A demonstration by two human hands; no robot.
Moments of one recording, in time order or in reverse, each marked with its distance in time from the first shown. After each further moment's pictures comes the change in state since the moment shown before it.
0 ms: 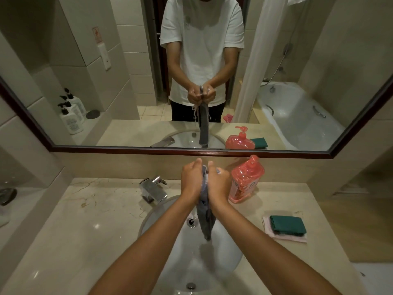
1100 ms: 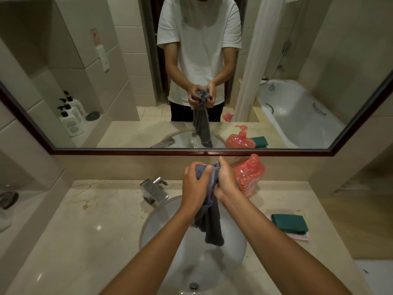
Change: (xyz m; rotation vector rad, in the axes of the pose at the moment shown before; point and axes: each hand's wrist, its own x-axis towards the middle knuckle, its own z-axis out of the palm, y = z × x) left_hand -0.016 -0.022 -0.009 0.138 -0.074 0.273; right_hand 0.018 -0.018 -0.015 0.579 -0.276 0.510
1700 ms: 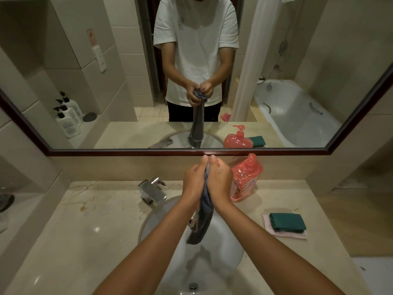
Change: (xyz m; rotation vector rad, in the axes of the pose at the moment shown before) left_hand 0.009 0.021 0.005 -0.137 -0.067 -0.308; right_hand -0.015 0.019 0.001 -0.543 0.186 -0.813
